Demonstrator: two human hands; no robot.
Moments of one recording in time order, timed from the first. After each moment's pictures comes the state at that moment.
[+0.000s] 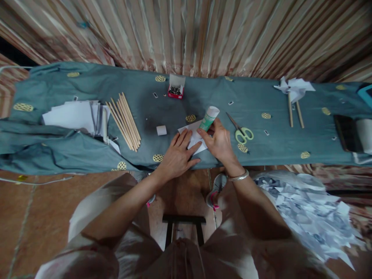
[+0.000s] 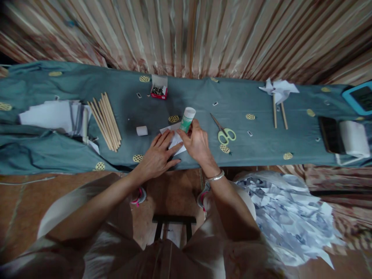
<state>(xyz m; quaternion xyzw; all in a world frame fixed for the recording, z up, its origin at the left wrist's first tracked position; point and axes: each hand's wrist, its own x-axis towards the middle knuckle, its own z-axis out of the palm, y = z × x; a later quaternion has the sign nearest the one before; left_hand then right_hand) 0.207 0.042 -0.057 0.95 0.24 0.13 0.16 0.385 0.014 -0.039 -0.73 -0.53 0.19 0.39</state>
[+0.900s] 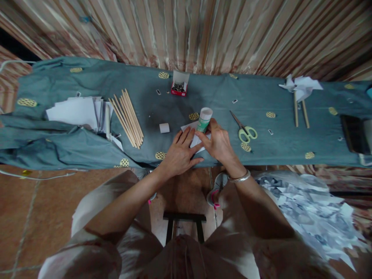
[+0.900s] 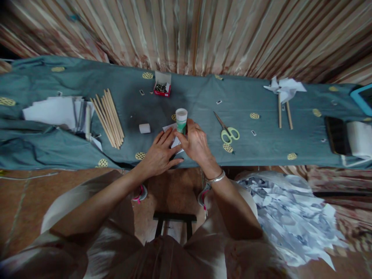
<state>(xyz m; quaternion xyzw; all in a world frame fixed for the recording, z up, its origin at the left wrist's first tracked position) 0.206 0.043 -0.059 0.94 0.23 0.15 0.19 0.377 0.012 -0.043 -0.70 -0.62 0.14 0.33</state>
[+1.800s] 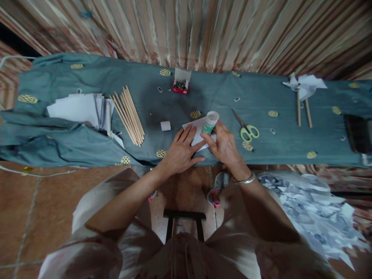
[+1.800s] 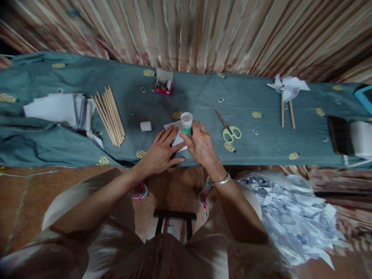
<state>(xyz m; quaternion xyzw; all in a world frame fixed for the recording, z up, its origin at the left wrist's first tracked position) 0.204 0.044 -0.061 0.95 0.23 0.14 0.15 0.387 -0.003 -0.048 -0.66 -0.68 0.04 0.33</state>
